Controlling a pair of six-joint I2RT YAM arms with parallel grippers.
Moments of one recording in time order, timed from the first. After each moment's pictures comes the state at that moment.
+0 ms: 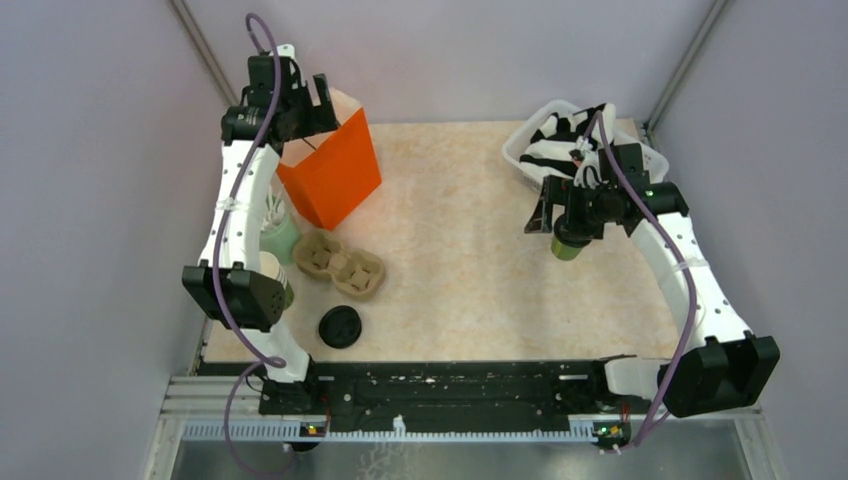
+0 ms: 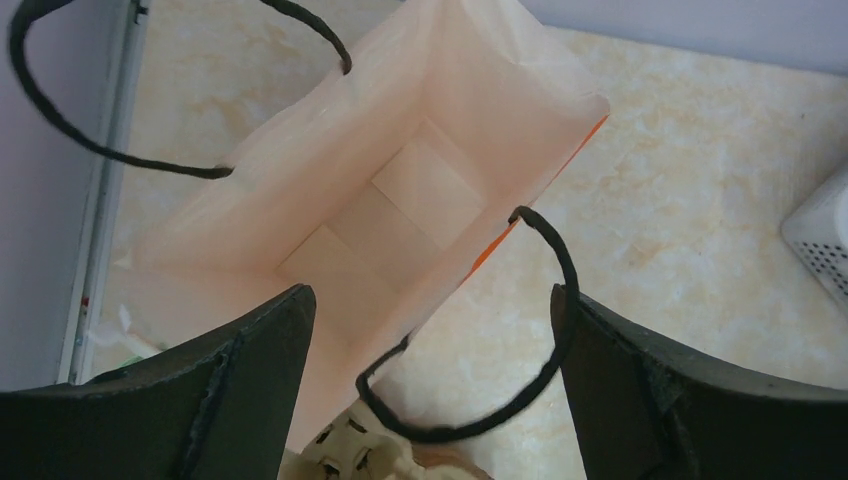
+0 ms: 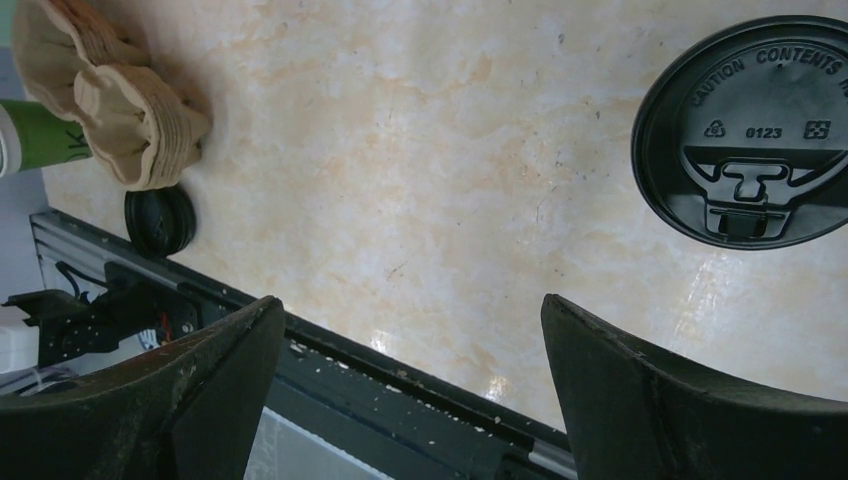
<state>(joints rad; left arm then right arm) -0.08 1.71 2.05 -0.87 -0.09 -0.24 0.16 1.25 1.28 -0.97 -0.38 0.25</state>
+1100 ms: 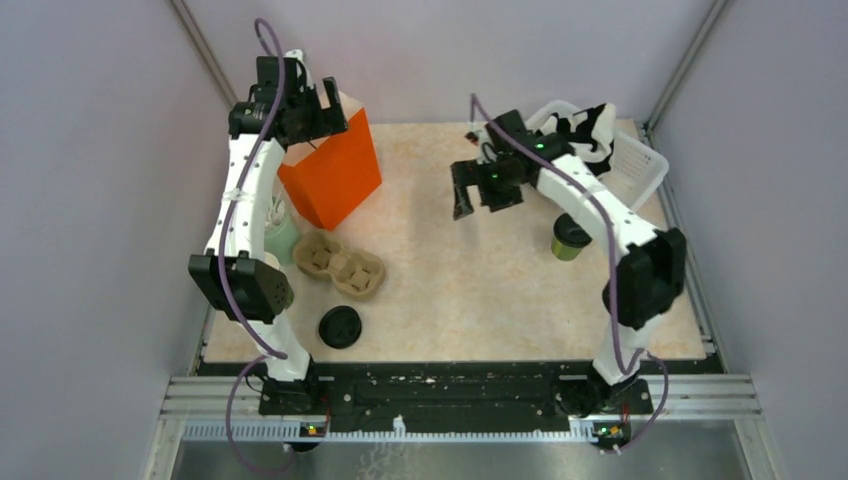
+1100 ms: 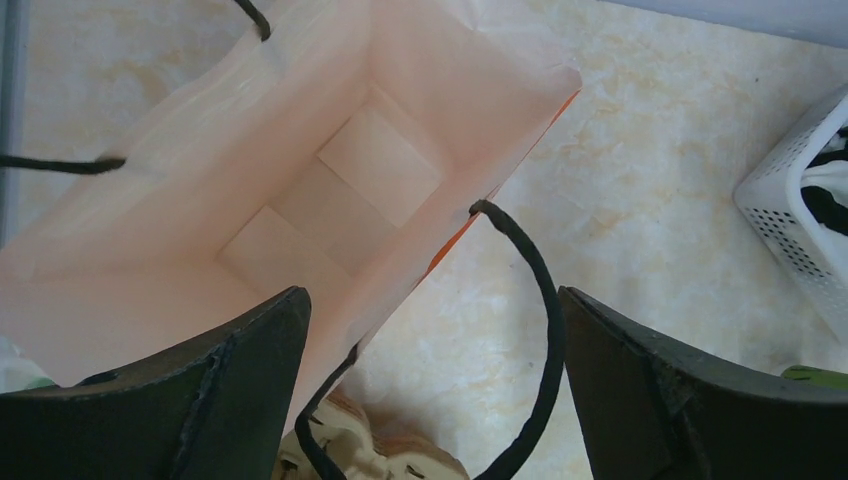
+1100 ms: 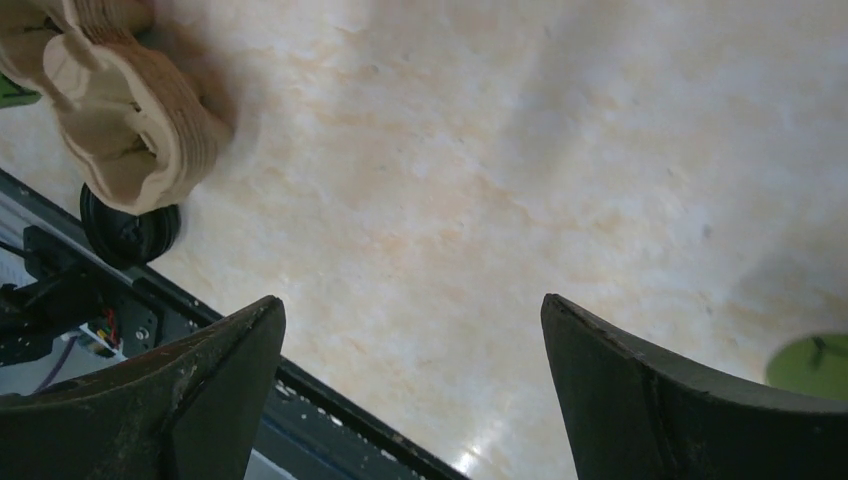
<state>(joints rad) -0.08 1.80 2.08 -0.91 0.03 -0.26 0.48 1.71 1.69 -0.98 -0.25 0.22</state>
